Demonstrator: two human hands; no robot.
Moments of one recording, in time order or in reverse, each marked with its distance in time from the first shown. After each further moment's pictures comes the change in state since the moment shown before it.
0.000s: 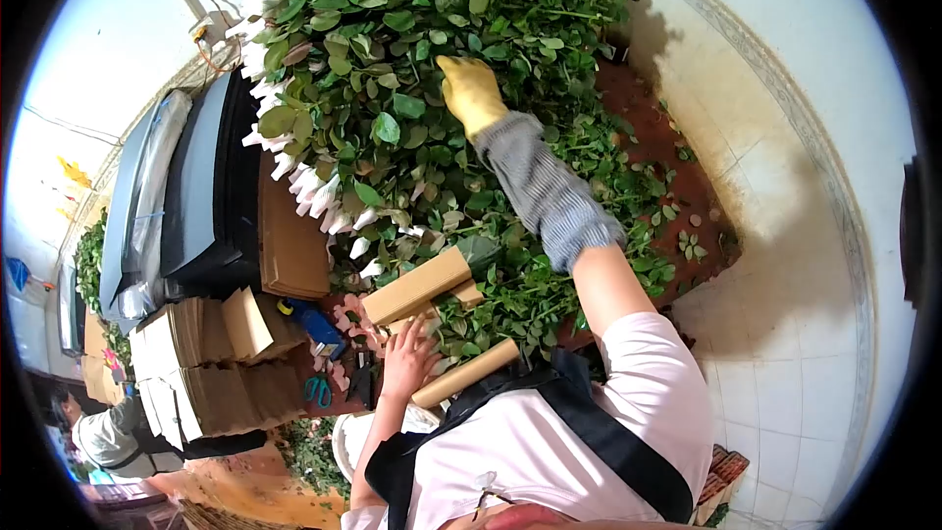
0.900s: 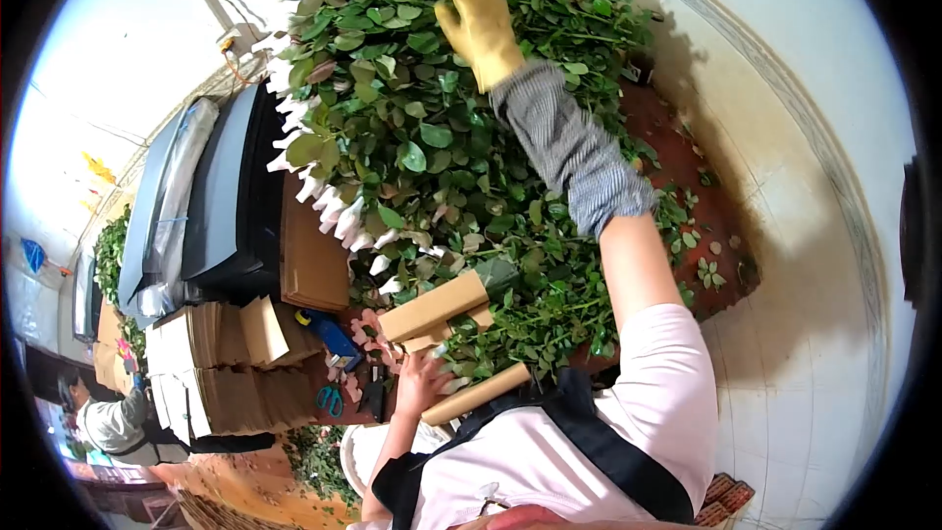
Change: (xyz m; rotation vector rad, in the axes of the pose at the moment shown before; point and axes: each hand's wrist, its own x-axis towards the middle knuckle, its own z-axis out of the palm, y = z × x) left_hand -0.007 0.002 0.012 -0.387 0.124 -0.214; right_hand 0.124 -0.011 -0.064 0.136 0.602 -0.283
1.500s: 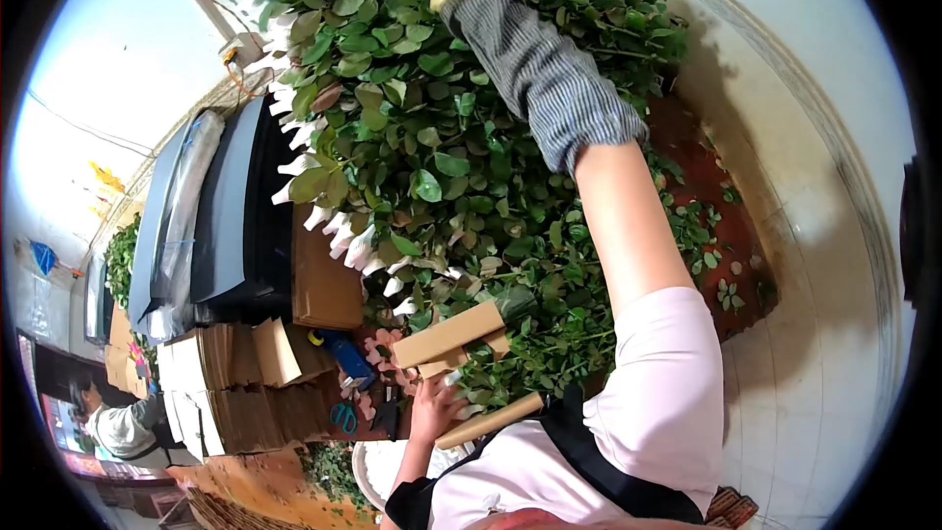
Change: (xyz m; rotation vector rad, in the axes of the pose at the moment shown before) left_hand 0.002 0.007 -0.002 0.016 -0.006 -0.054; right_hand 0.118 0.021 0.076 -0.282 0.081 0.191
